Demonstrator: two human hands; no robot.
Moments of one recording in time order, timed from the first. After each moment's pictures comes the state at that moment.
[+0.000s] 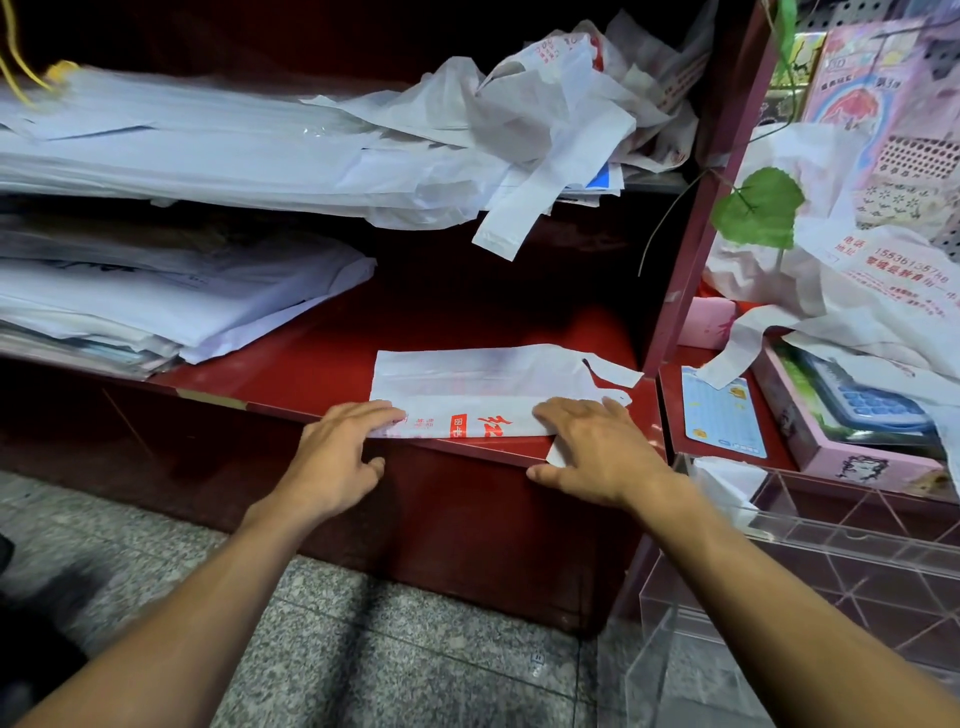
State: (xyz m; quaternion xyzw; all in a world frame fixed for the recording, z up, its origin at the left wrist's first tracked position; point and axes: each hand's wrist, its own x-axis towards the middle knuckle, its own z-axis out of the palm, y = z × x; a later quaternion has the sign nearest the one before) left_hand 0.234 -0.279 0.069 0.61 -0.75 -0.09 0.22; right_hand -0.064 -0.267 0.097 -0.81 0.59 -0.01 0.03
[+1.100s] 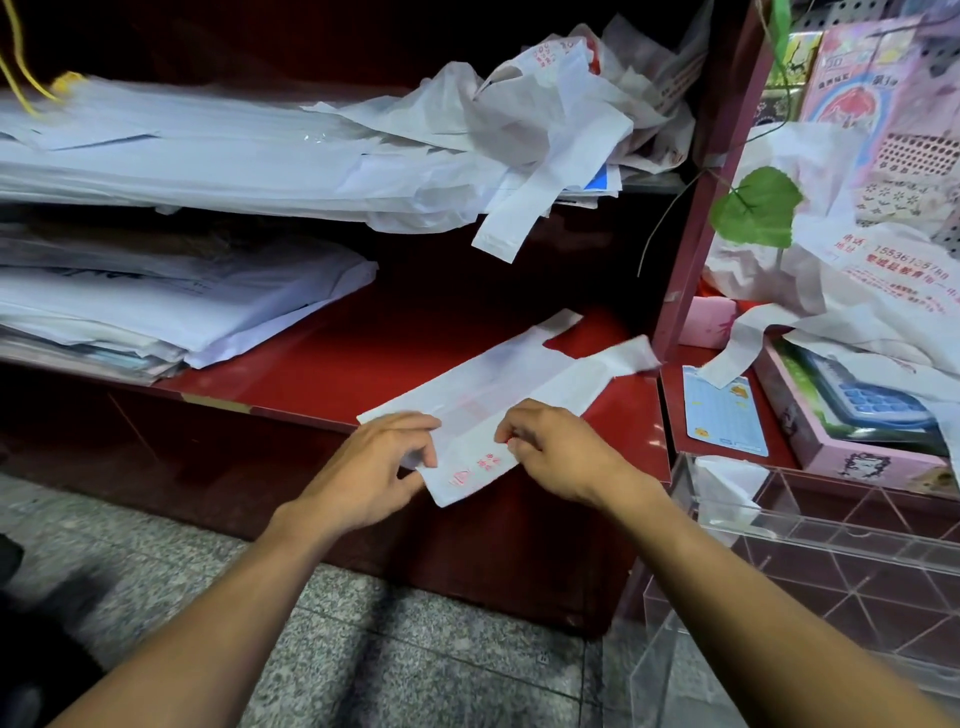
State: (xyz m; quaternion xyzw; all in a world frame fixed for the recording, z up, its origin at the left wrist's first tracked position) left_hand 0.210 -0.266 0.072 0.50 -0.83 -0.10 0.22; right_hand -0.034 -0.268 0.095 -0.81 0.54 -0.18 0.17
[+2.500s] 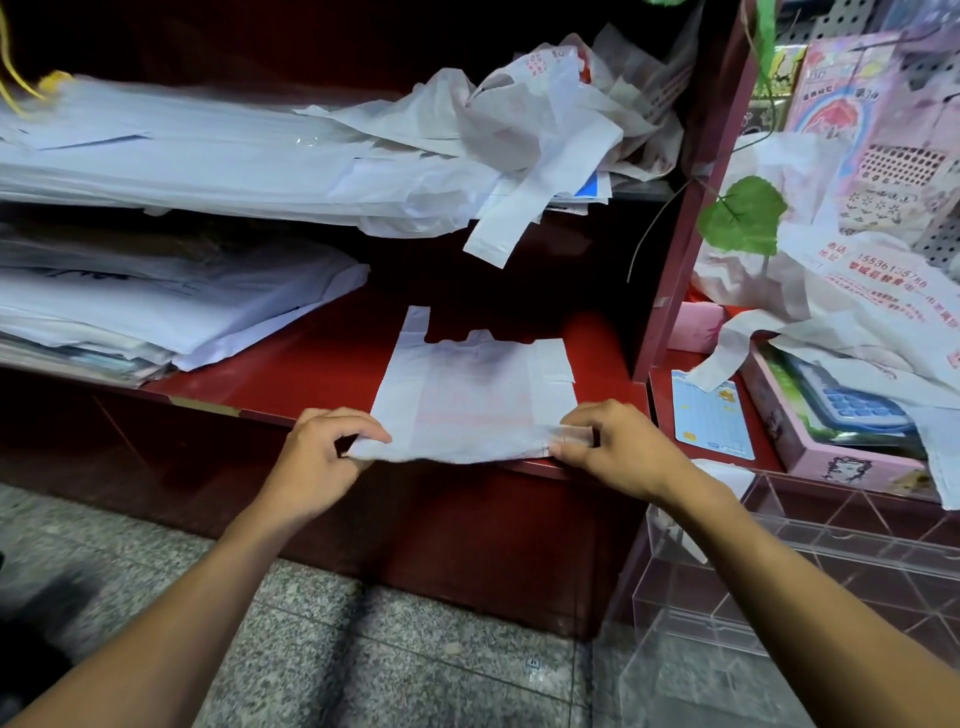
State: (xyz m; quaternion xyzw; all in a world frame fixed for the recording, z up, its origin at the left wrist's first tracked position) left_hand 0.244 -0.277 0.063 0.55 -0.73 -0.15 0.37; right_hand -0.099 -0.267 0.097 -0.79 0.54 -0.24 0.17
